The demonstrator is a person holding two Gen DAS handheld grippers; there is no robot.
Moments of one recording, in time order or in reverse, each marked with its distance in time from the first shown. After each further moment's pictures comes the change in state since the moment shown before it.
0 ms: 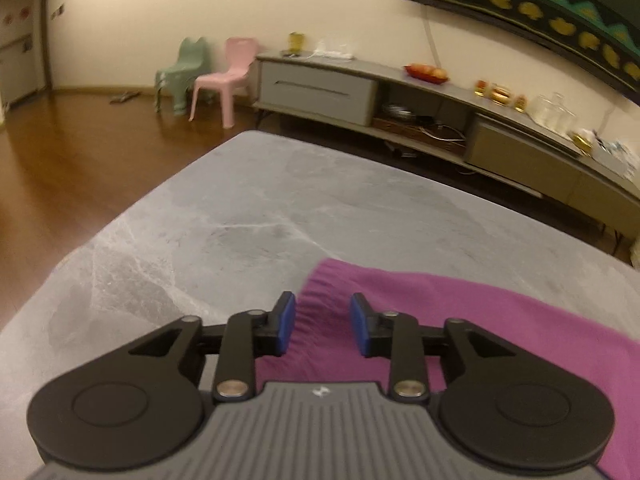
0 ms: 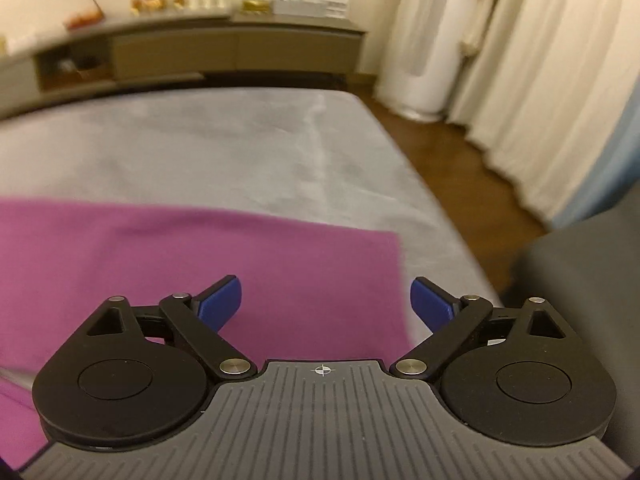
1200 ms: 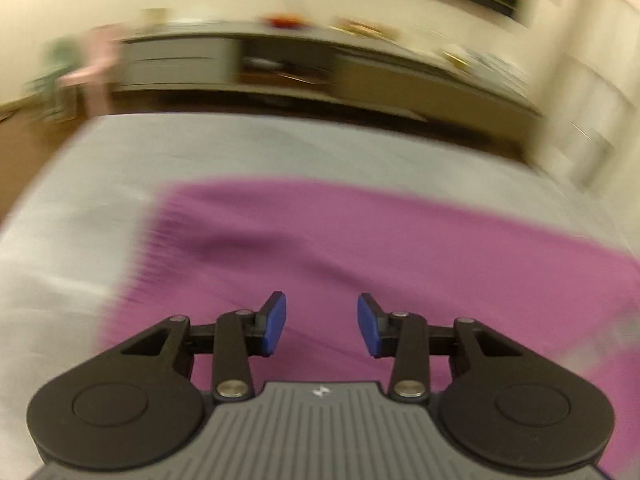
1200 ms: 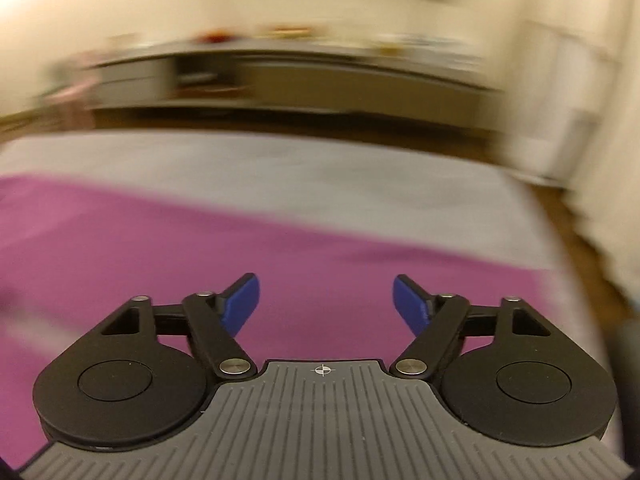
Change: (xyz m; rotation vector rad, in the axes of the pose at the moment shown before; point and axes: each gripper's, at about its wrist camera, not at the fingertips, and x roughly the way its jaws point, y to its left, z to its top) left arm -0.016 -0.094 -0.046 0.313 0.169 -0.370; right arm -0.107 0.111 0.003 -0.229 -0.091 0.533
